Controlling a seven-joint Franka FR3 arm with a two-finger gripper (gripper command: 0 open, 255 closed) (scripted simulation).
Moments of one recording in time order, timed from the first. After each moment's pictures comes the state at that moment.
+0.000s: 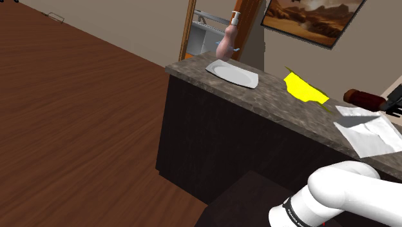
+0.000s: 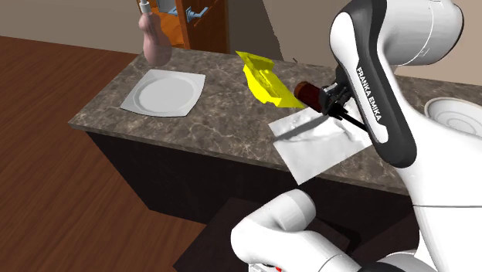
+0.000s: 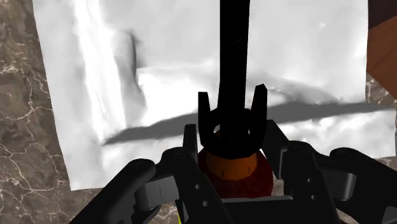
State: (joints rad) arm -0.36 -1.03 -0.53 -2.06 -0.45 1.24 -0.38
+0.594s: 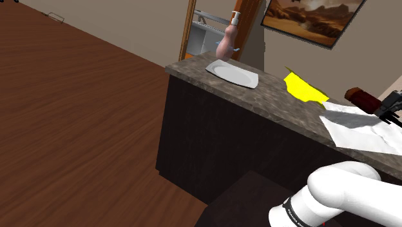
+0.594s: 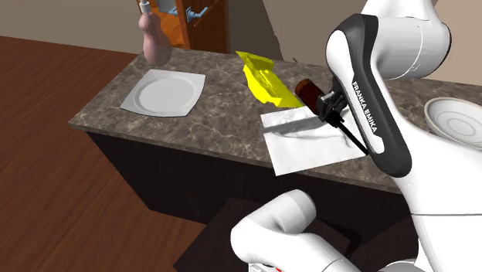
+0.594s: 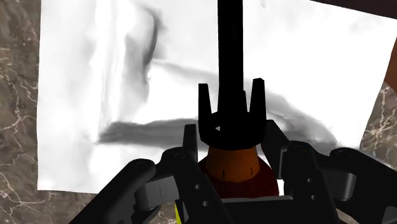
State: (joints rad) arm -0.37 -1.07 -0.55 -2.14 -0.47 1.28 -0.38
